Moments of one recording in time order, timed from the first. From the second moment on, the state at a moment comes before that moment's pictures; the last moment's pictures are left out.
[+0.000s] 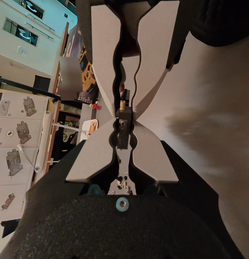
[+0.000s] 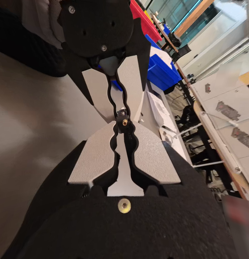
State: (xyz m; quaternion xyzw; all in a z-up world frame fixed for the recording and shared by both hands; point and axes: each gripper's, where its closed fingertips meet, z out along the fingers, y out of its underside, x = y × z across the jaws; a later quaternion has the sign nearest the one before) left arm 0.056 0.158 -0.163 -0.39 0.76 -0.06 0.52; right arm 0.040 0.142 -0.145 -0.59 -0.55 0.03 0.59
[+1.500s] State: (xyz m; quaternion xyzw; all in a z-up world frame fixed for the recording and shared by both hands) left arm 0.030 0.152 -0.200 -0.39 0.83 -0.03 0.38; right arm 0.036 0.122 -0.178 -0.58 -0.59 0.05 0.56
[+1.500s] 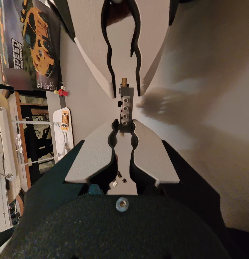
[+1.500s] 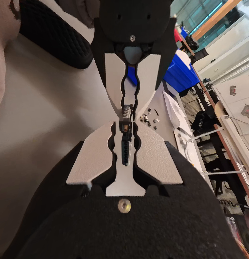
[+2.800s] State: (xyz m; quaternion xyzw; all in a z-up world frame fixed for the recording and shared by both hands) left arm 0.044 0.145 -0.166 -0.68 0.43 -0.58 0.16; right arm 0.074 0.160 -0.173 -0.56 -0.56 -0.17 0.59
